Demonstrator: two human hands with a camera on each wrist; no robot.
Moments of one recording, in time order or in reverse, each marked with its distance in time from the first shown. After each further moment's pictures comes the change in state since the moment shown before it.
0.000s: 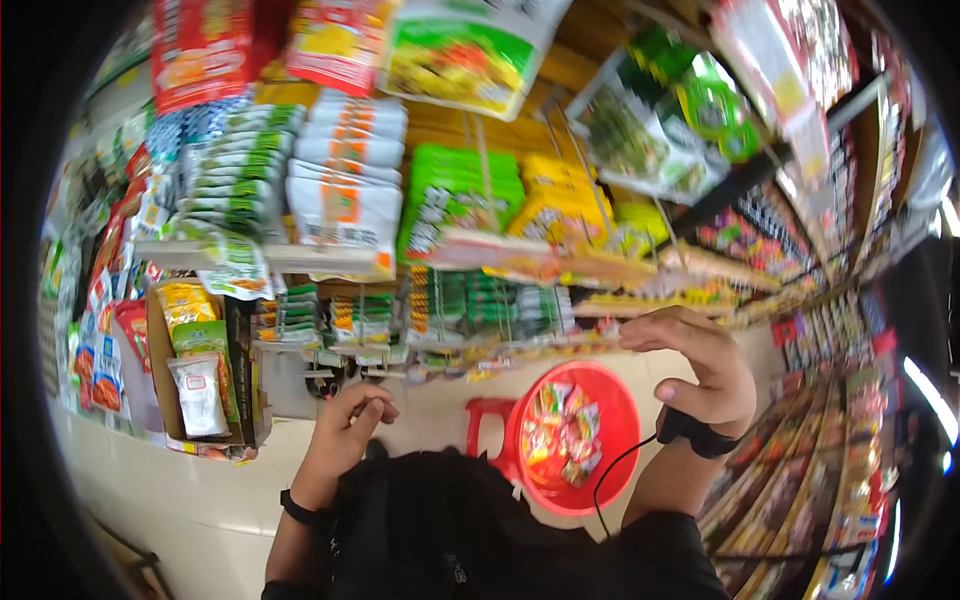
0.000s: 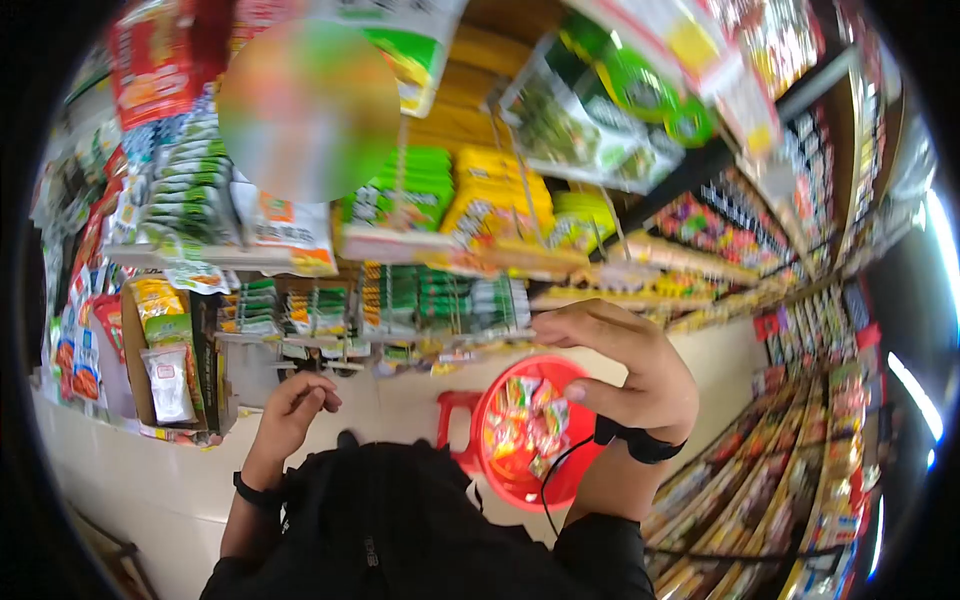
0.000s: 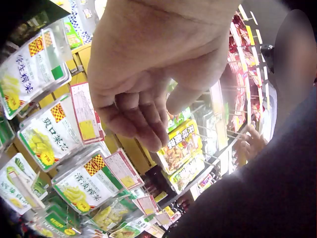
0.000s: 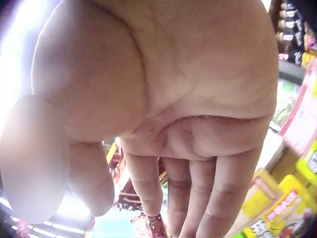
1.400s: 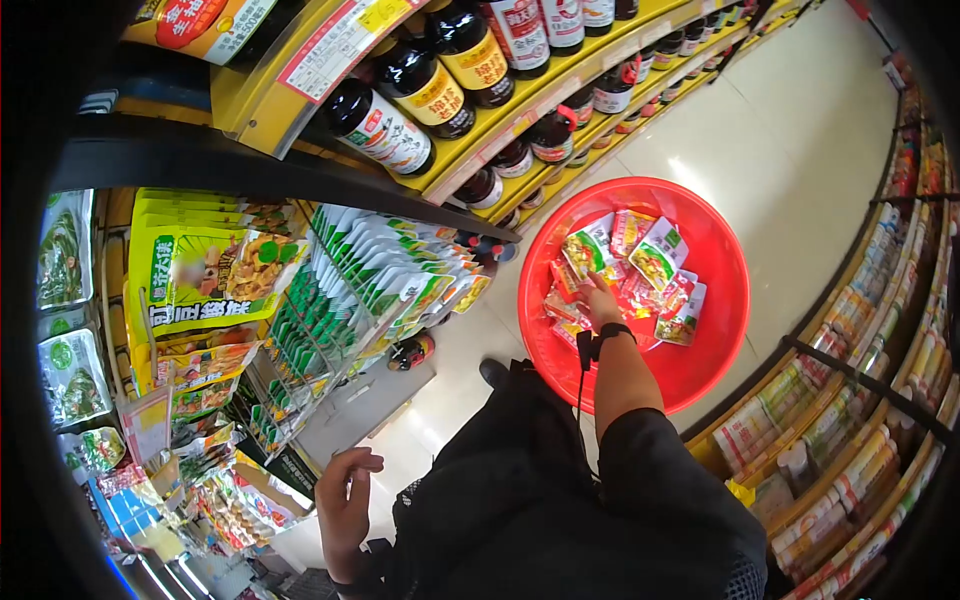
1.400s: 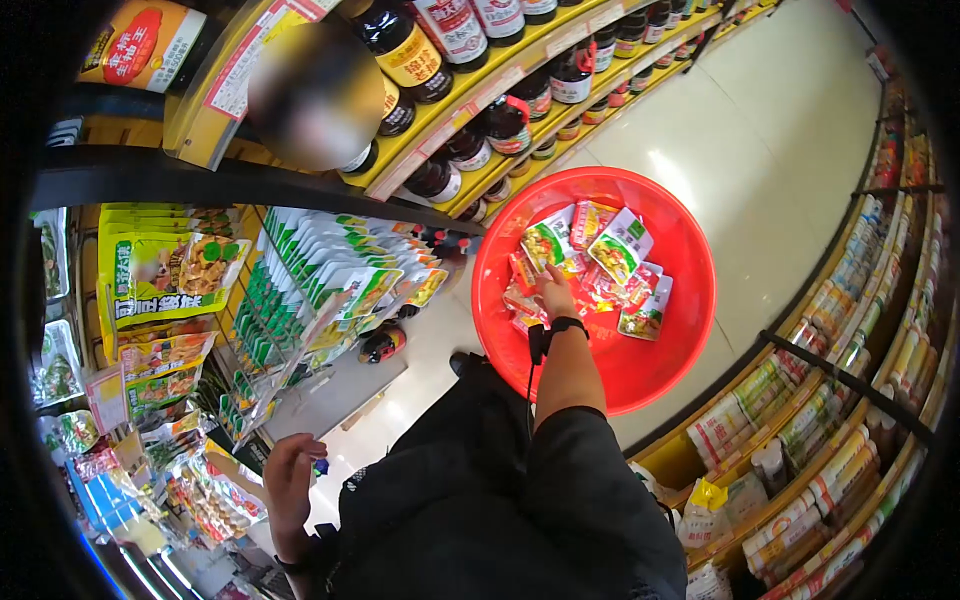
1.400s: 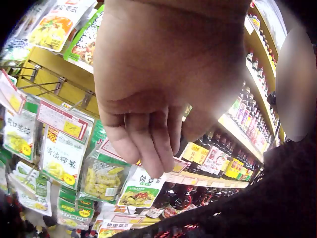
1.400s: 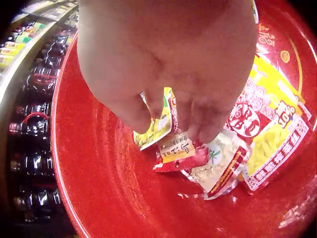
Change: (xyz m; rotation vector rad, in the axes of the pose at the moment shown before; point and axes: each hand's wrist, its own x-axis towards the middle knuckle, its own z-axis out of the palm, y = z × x) left_hand 0.077 0.024 0.249 0.880 -0.130 -0.402; right_hand -0.245 0.581 0.391 1.610 1.080 1.284
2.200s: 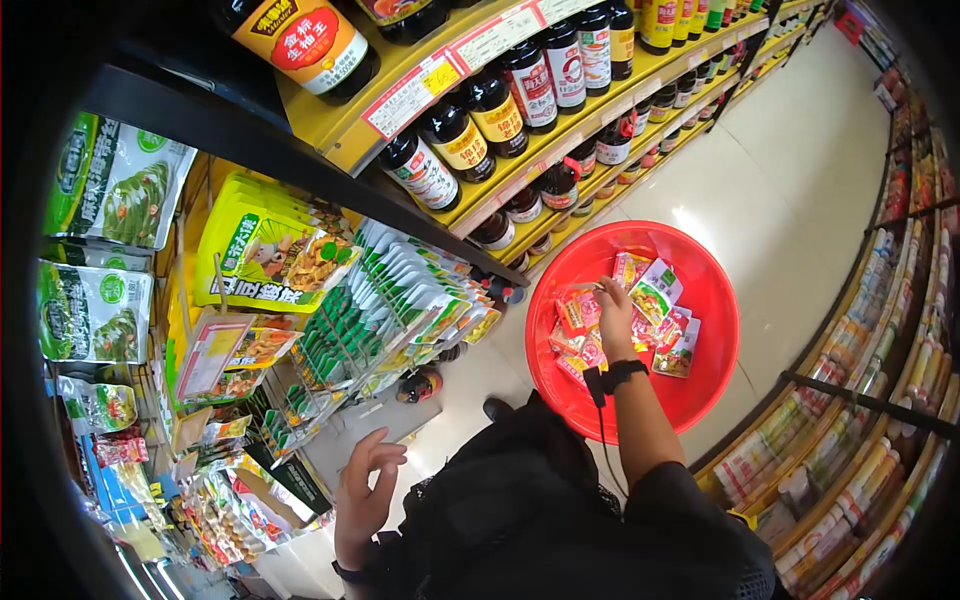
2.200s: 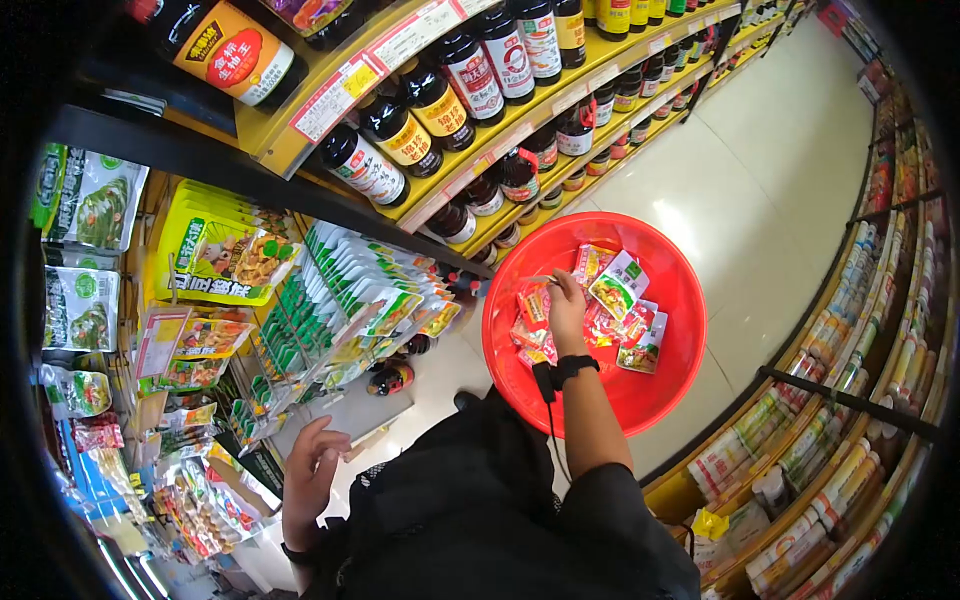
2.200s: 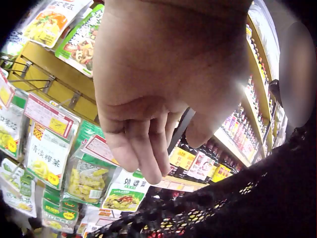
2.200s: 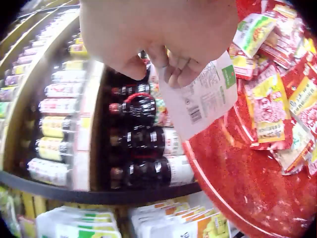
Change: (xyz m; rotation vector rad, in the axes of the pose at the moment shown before) left_hand -0.005 0.005 0.005 0.001 -0.104 0.173; right_hand -0.088 -0.084 0.037 0.001 0.007 -0.683
